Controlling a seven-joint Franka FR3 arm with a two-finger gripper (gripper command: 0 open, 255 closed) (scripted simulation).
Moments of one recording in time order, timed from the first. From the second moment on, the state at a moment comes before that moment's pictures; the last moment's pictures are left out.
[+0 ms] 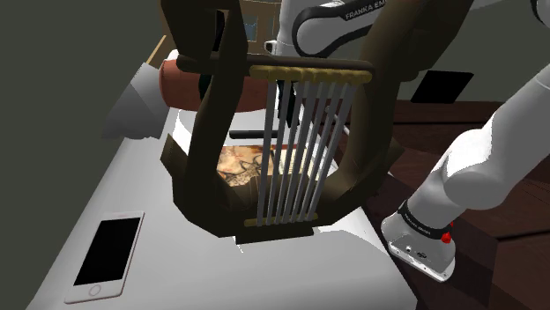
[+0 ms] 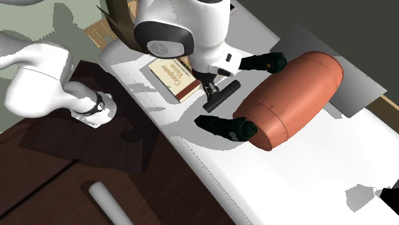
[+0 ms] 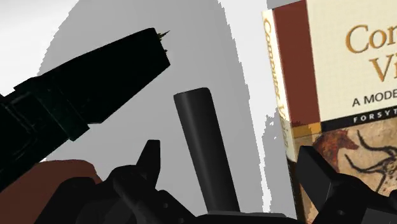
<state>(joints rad) 0.10 -0.11 0.14 -2.21 -0.02 2.12 -0.42</state>
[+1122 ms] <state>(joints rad) 0.15 0.28 0.17 -2.02 -0.16 2.34 -0.46</state>
